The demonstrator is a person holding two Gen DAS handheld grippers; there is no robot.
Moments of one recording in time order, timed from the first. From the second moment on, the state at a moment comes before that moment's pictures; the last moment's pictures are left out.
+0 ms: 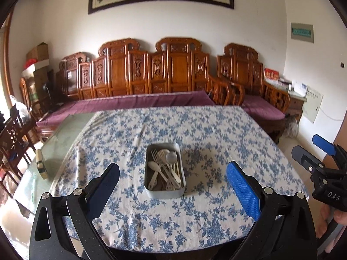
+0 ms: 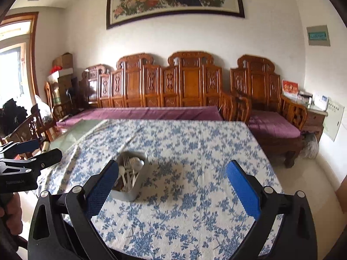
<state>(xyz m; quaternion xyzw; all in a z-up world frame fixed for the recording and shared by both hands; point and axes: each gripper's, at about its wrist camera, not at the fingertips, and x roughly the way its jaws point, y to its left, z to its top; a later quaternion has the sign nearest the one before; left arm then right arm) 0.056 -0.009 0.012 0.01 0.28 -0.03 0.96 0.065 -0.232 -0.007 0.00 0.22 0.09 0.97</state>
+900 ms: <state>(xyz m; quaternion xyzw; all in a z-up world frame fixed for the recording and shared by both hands) 0.013 -0.012 0.061 0.01 0.21 -0.02 0.98 0.020 -0.228 0.050 0.01 0.16 0.10 0.98</state>
